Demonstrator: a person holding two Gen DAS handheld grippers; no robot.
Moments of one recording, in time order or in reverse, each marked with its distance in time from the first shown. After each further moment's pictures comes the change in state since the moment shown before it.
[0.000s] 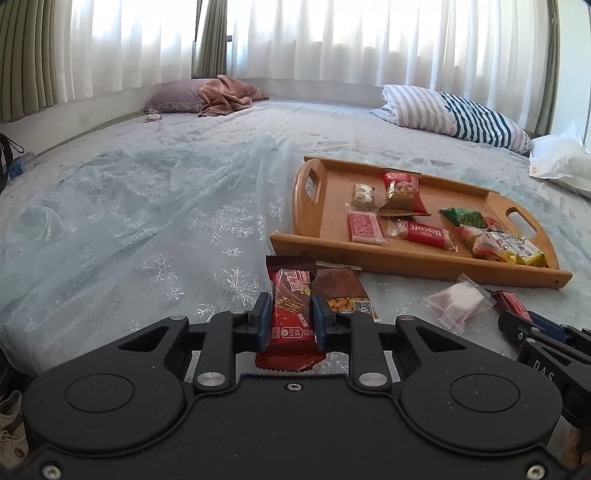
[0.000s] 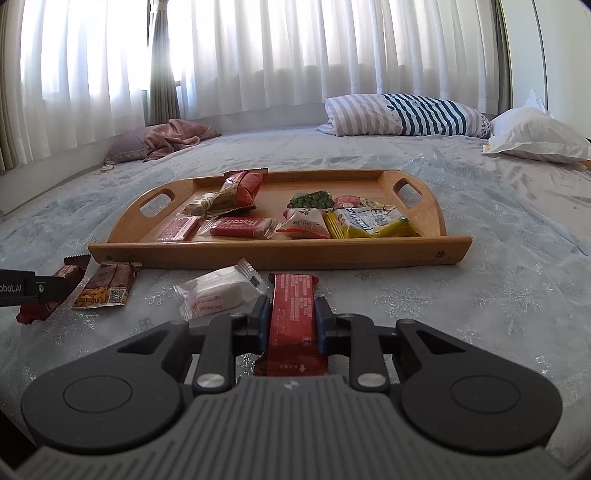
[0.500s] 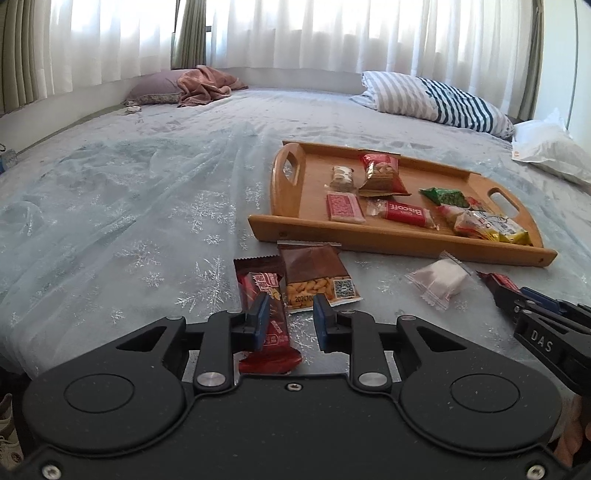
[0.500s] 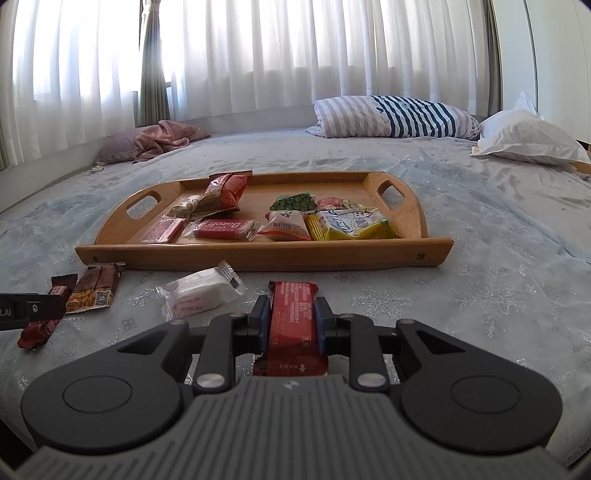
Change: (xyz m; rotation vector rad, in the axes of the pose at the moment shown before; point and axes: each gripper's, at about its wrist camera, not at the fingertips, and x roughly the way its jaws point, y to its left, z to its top) left arm 0.003 -0.005 -0.009 0.033 0.038 -0.045; right arm -0.001 -0.008 0.001 0.000 -0.004 -0.035
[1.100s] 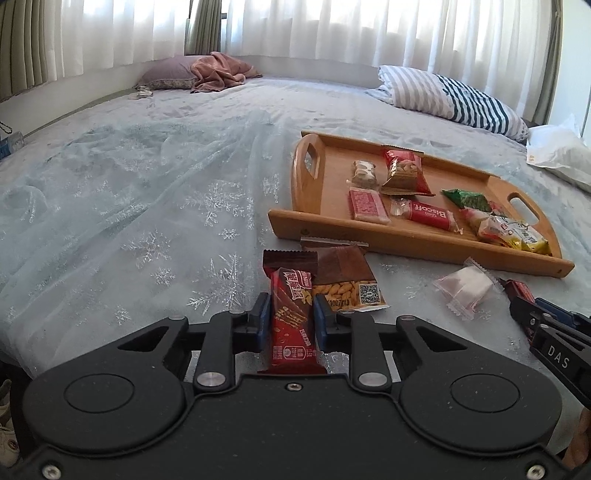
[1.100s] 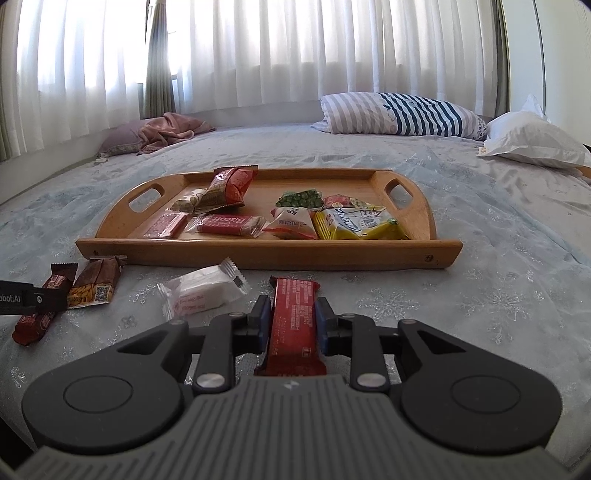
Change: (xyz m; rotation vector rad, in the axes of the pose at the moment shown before) left arm 0.017 0.013 0.005 -0.044 0.038 0.011; right arm 0.007 0.003 0.003 -0.025 0.024 0.012
